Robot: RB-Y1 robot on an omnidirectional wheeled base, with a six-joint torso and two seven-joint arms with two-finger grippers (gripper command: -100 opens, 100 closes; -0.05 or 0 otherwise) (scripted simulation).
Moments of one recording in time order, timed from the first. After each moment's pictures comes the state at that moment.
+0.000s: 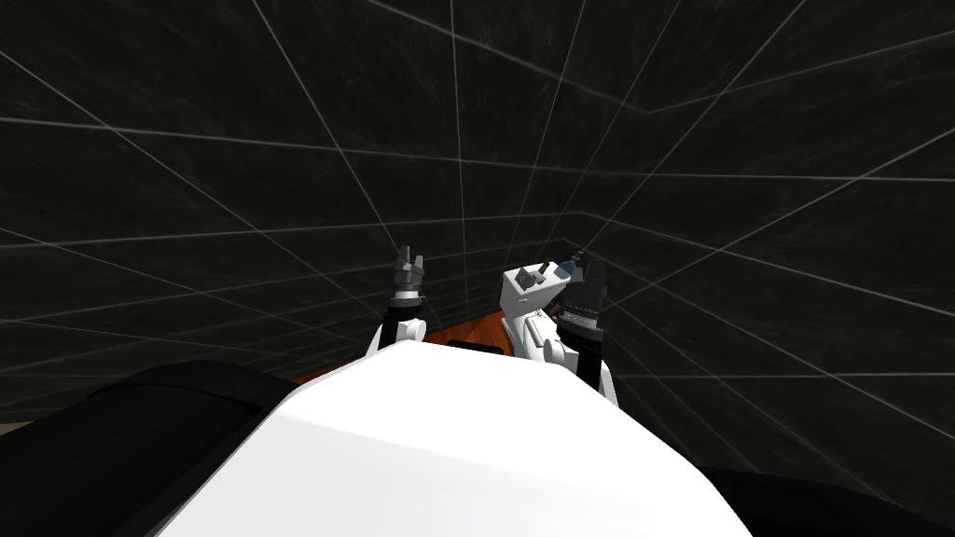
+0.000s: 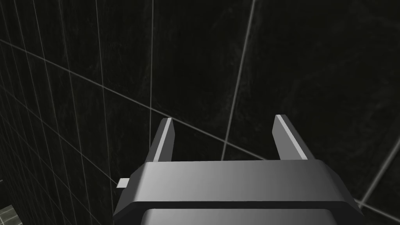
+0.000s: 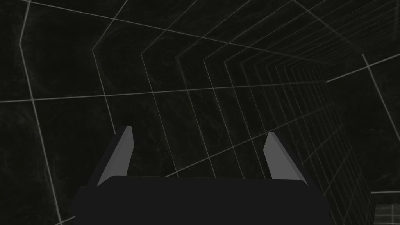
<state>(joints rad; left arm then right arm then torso) 0.49 -0.03 -0.04 -2.23 0.01 -0.40 -0.02 0.50 0.02 -0.05 -2.29 0.09 -0.47 0.17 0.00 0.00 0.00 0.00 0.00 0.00</state>
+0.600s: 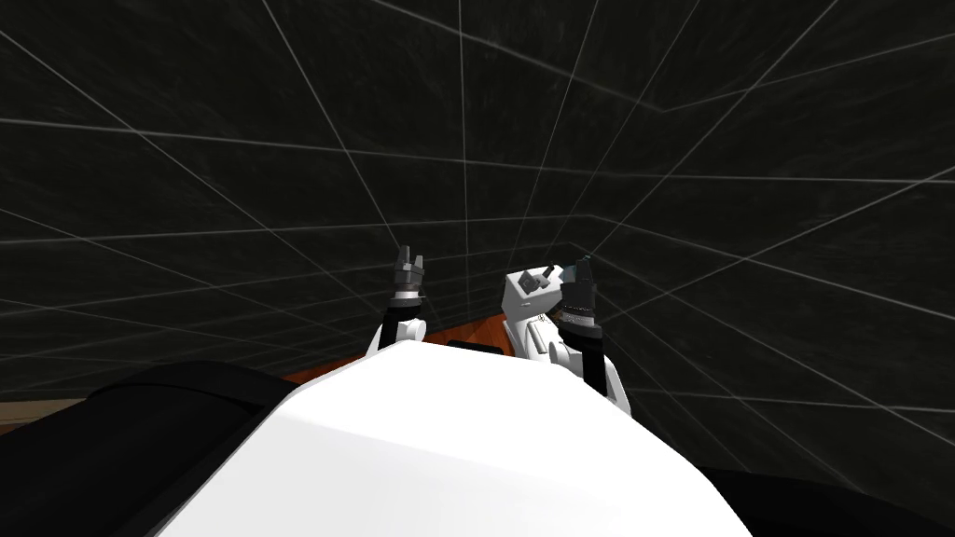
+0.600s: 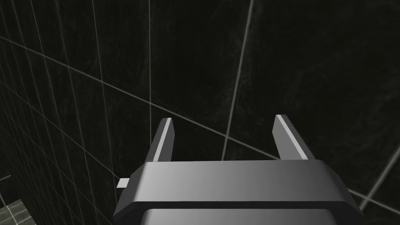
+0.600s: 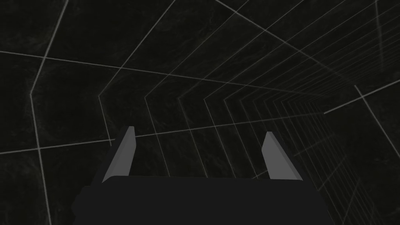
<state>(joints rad) 0.49 -0.03 -0.04 -2.23 0.01 -0.40 -0.02 0.49 -0.14 -0.04 -2.27 0.06 -0.44 0.15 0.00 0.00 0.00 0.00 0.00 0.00</state>
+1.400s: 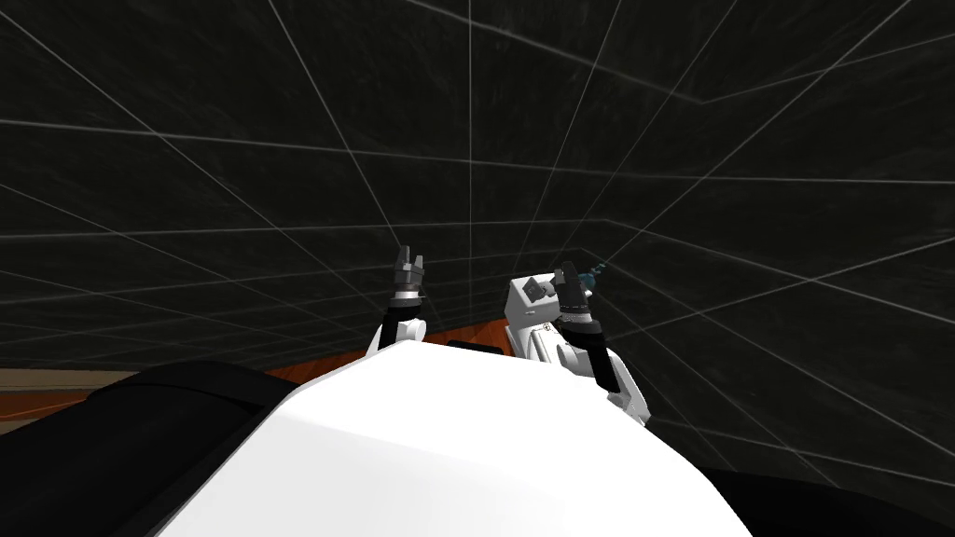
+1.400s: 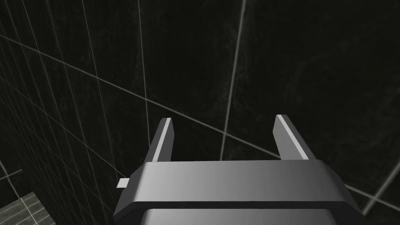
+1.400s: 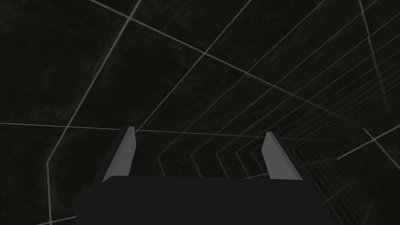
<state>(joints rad) 0.49 -0.03 -0.04 -2.23 0.01 -0.40 -0.02 0.47 -0.36 -0.01 -2.23 0.00 -0.39 0.12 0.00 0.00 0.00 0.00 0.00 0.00</state>
